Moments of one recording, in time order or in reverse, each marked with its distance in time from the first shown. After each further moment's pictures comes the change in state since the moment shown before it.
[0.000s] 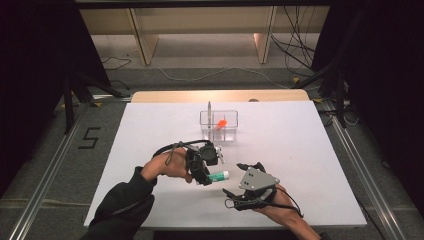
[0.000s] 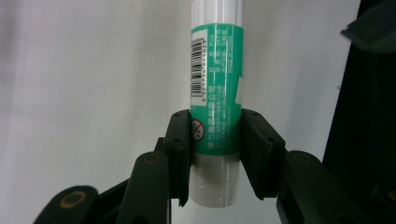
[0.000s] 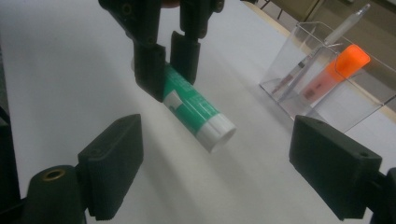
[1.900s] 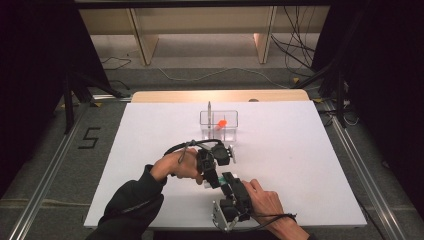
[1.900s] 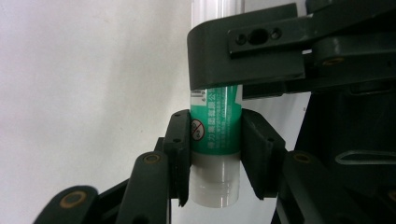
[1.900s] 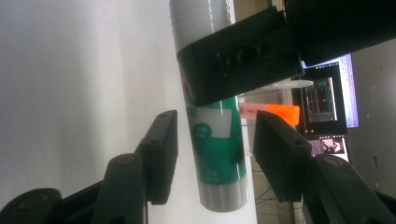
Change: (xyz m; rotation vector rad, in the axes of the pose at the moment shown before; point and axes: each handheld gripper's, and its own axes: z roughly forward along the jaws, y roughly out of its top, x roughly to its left) left arm -0.008 0.027 0.000 0.063 -0.058 -0.057; right arm 0.063 -0.005 0.038 0.222 -0.397 -0.775
